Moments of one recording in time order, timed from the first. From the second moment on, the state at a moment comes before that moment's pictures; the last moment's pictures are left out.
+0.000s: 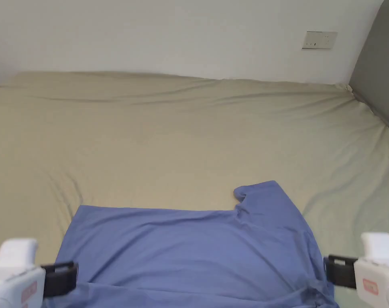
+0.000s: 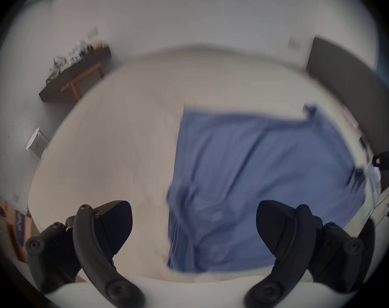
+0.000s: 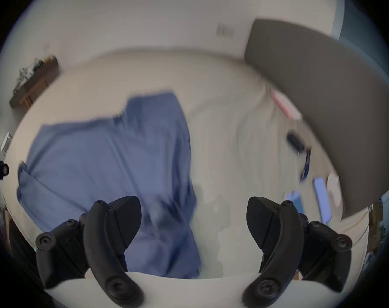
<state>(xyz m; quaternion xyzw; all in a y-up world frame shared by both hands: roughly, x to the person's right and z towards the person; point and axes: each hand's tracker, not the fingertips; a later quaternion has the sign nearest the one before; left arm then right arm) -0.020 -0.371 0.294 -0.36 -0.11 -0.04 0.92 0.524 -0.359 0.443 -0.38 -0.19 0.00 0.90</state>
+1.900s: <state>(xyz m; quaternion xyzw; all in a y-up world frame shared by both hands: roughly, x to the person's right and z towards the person) 0.046 -0.503 0.040 -0.46 -0.08 -0.08 0.88 0.468 -0.333 0.339 -0.31 -0.17 0.12 0.93</state>
